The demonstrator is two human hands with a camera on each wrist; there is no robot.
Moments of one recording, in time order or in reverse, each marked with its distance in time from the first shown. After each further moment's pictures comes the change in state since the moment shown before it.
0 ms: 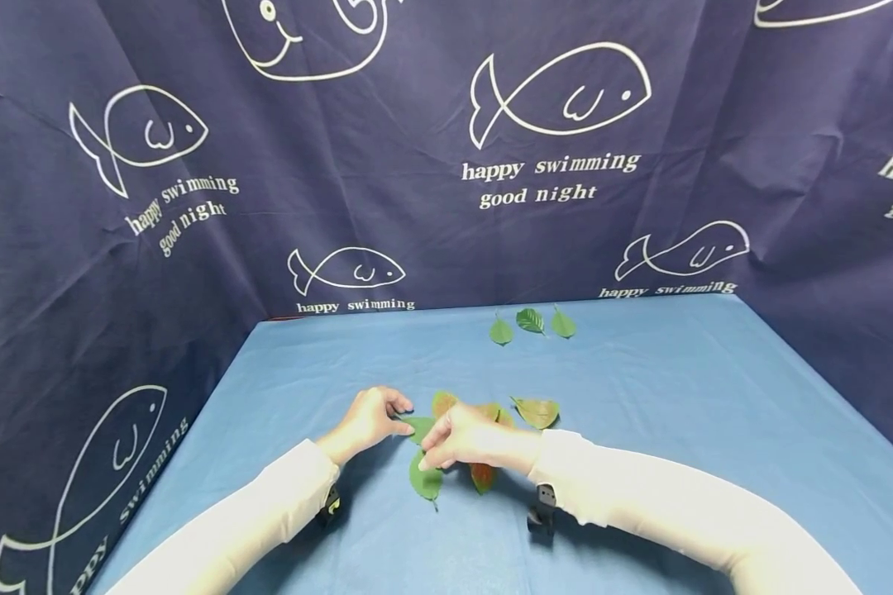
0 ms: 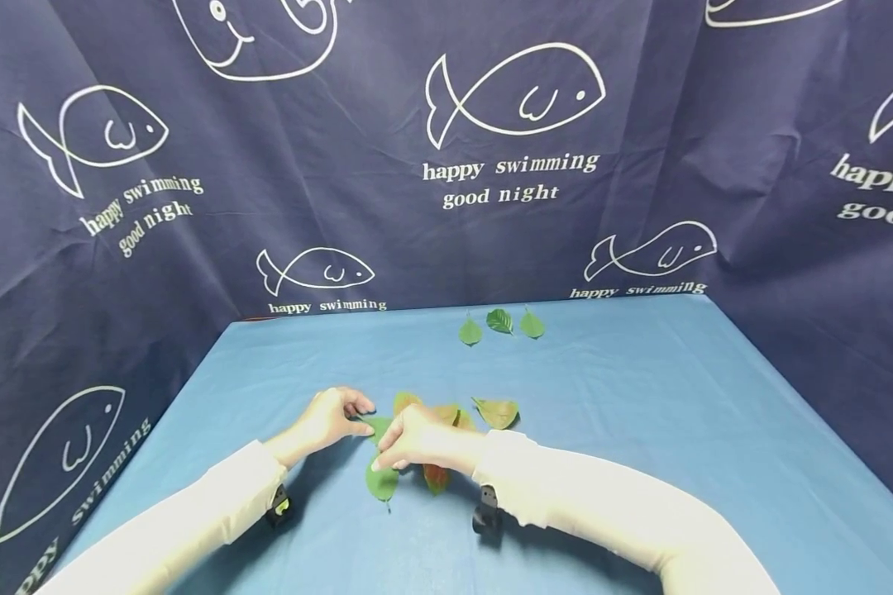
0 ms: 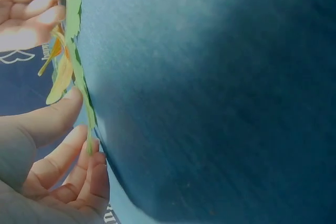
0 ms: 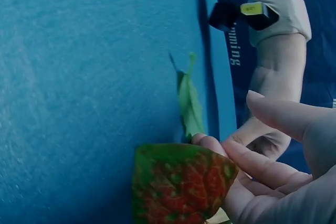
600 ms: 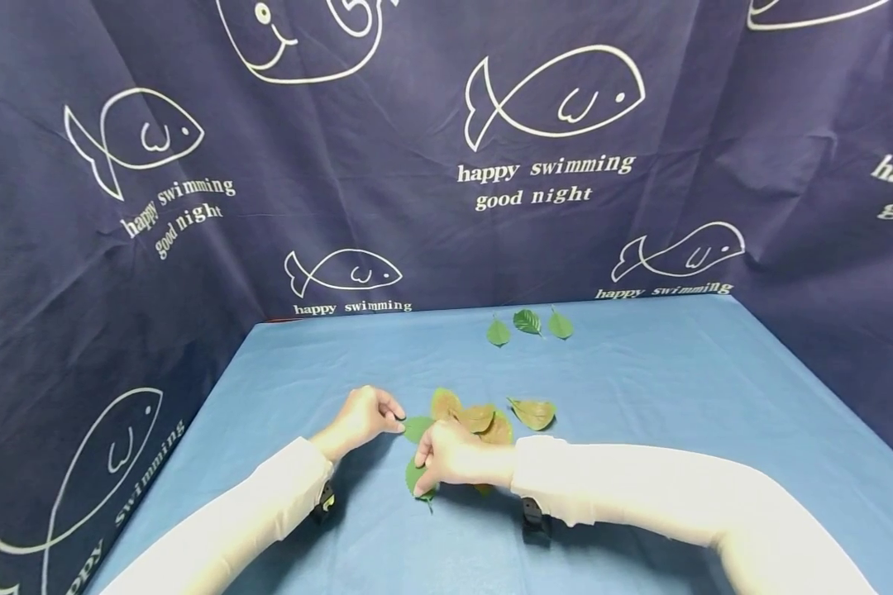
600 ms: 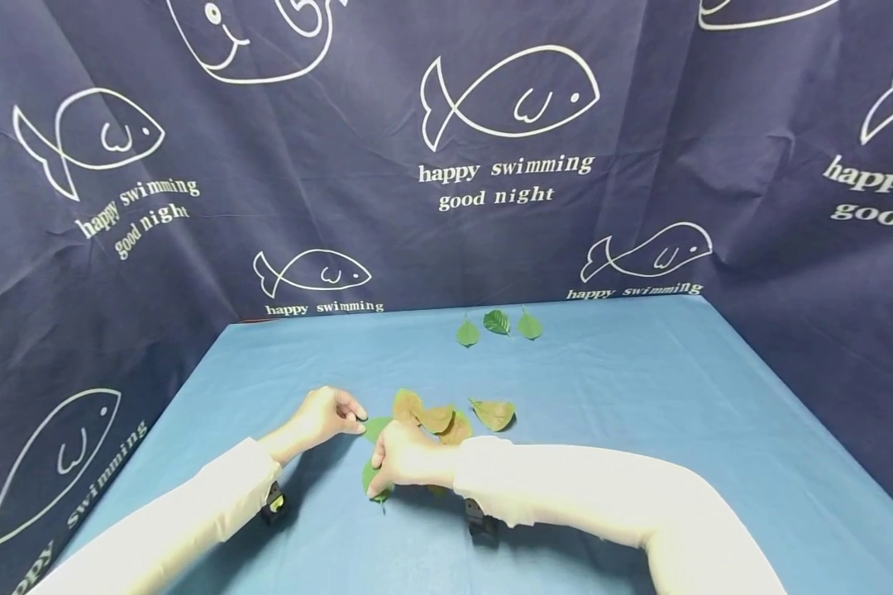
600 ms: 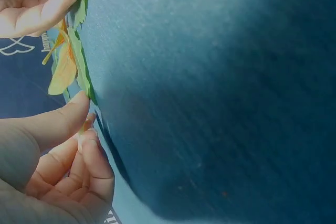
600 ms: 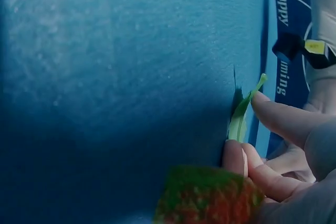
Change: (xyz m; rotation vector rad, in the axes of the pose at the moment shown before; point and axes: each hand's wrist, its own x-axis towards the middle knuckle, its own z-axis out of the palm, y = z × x) left_hand 0.002 0.001 -0.004 -0.069 -0.010 -0.076; right_hand -0.003 -0.002 0.022 -0.421 0.093 -0.072
